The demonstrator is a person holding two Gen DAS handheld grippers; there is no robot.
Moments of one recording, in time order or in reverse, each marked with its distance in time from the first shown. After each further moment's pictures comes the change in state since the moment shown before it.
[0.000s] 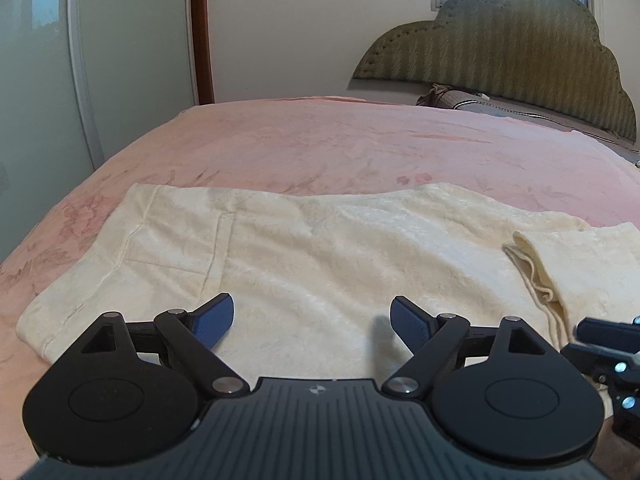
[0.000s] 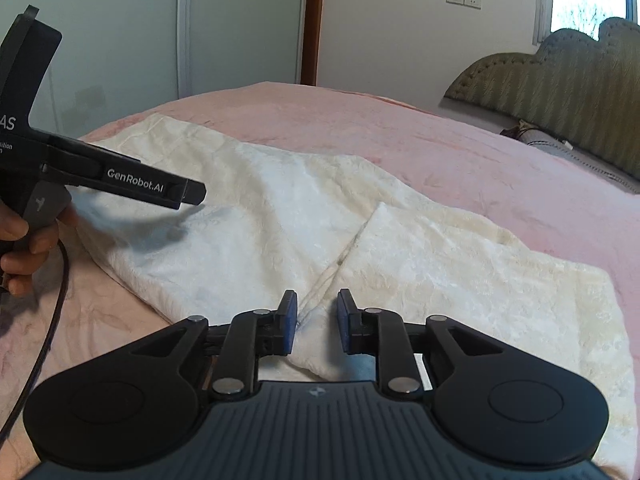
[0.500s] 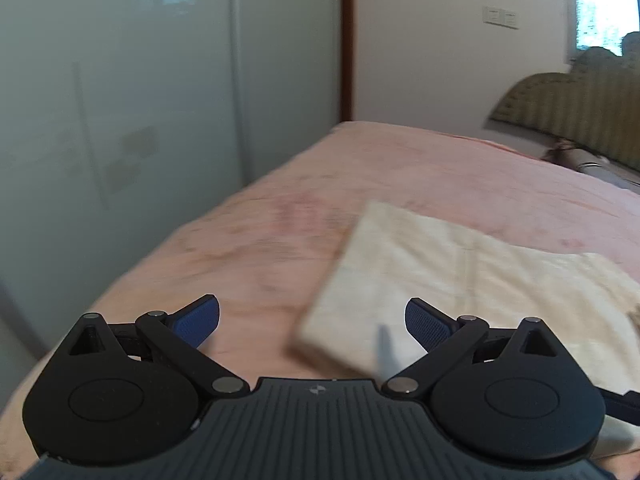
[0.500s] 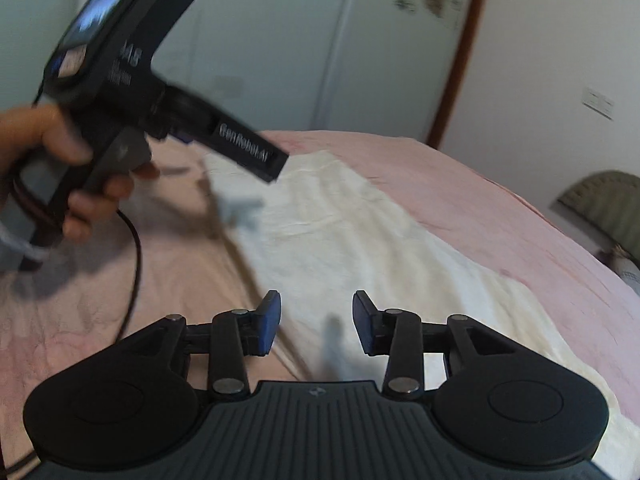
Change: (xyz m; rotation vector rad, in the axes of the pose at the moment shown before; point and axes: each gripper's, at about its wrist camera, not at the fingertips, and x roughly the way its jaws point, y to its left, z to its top) left arm -0.062 0.131 0.000 -0.230 -0.031 0.341; right arm 0.011 0.126 0.037 -0.380 -0.099 0.241
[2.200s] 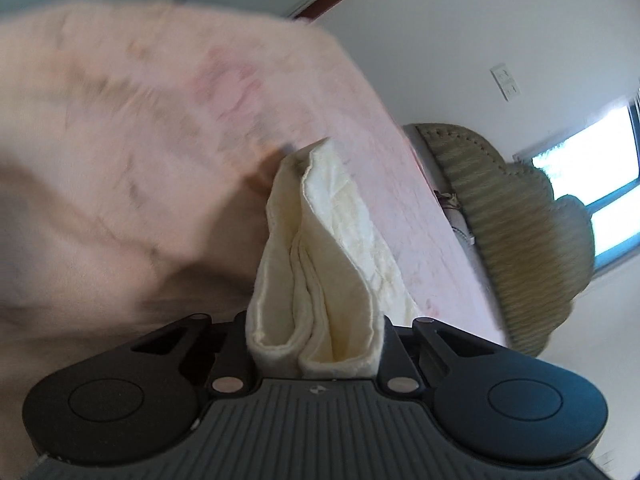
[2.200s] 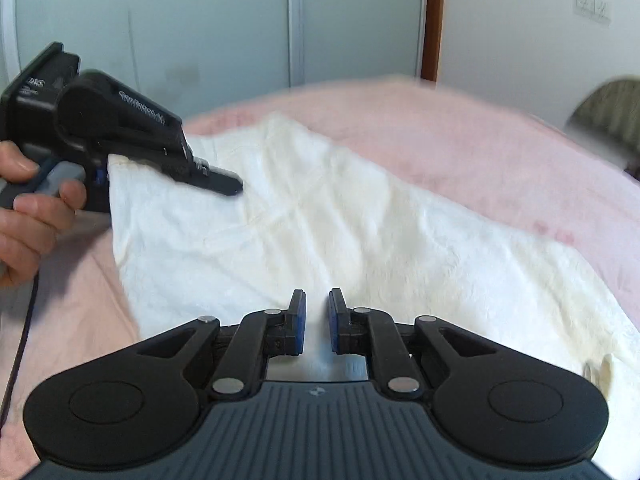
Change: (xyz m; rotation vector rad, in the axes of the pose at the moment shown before) left arm 0.098 0.022 0.013 -0.588 0.323 -0.601; right arm 0.047 -0.080 0.004 0.271 0.081 0.070
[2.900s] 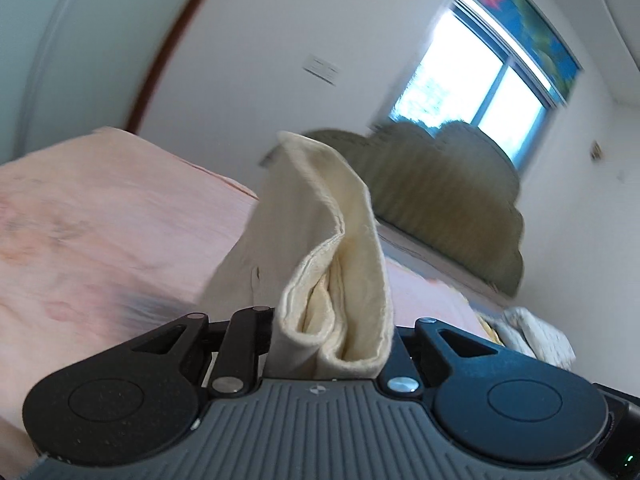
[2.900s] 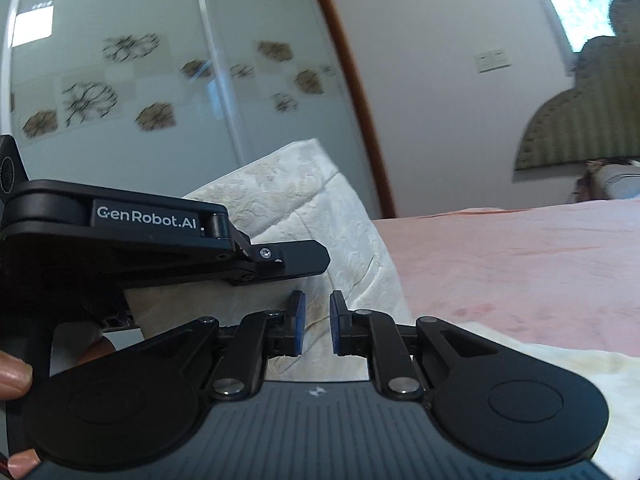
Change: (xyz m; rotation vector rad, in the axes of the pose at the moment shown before) left arm -0.041 -0.229 -0.154 0.502 -0.179 -0.179; right arm -0.146 -0.063 -0.008 0.313 -0.444 0.003
